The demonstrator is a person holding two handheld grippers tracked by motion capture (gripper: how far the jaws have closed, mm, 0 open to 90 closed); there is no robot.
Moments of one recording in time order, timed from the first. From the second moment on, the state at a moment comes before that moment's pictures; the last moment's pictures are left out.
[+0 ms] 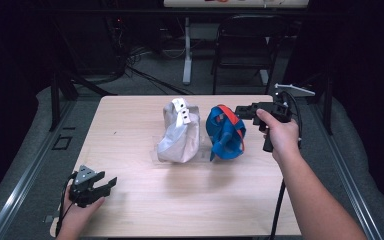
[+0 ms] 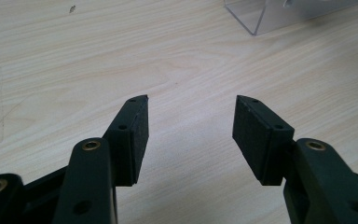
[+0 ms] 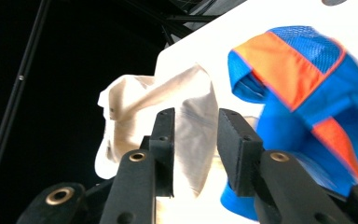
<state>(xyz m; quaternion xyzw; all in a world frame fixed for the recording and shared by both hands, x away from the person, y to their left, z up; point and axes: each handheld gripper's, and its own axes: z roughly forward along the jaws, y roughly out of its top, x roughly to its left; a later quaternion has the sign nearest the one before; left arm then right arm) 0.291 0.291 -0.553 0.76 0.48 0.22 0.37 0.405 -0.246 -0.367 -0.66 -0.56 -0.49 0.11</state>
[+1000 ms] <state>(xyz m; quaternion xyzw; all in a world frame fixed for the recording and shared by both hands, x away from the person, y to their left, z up) 0.293 0.292 -0.555 0.76 0.49 0.22 0.37 0.328 -0.260 -0.452 -0.59 -0.64 -0.49 -0.01</state>
